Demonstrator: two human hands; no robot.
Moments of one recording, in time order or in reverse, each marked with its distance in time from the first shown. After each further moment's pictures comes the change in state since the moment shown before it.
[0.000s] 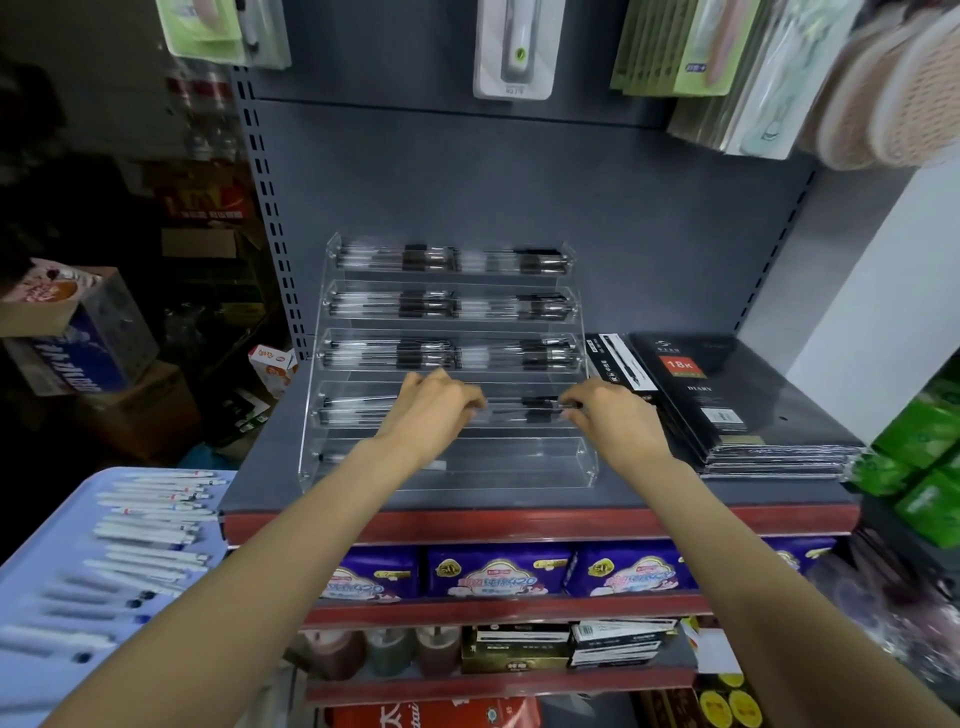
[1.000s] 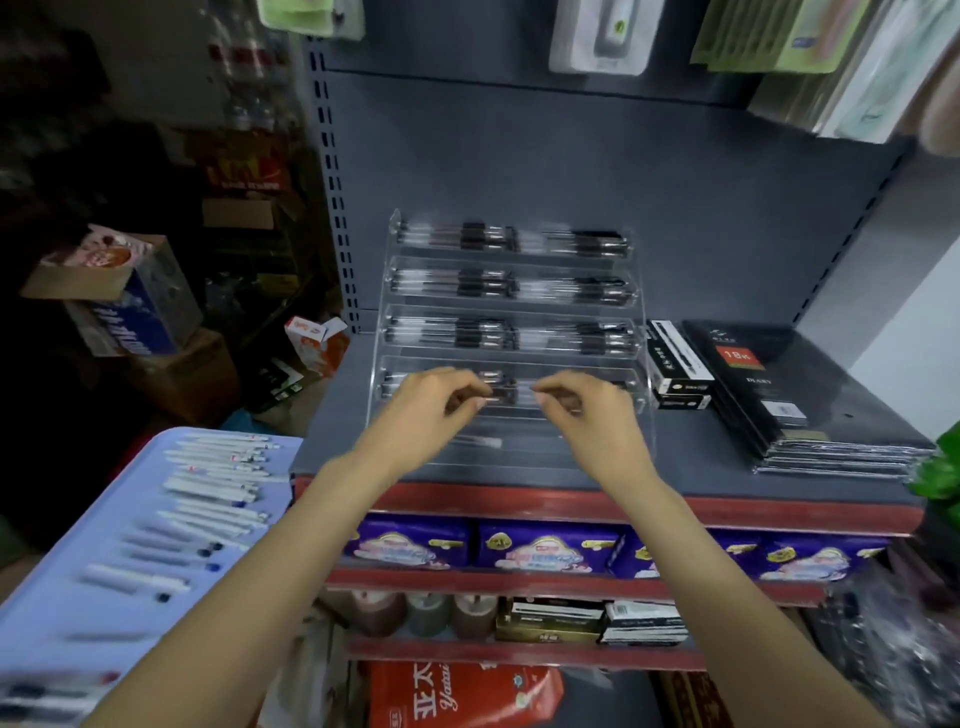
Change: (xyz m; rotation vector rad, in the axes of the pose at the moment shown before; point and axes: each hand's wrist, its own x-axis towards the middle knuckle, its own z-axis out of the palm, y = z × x) left_hand -0.062 -0.026 -0.035 -0.430 0.105 -0.062; right_hand -0.026 -0.087 0.002 0.512 0.078 -0.022
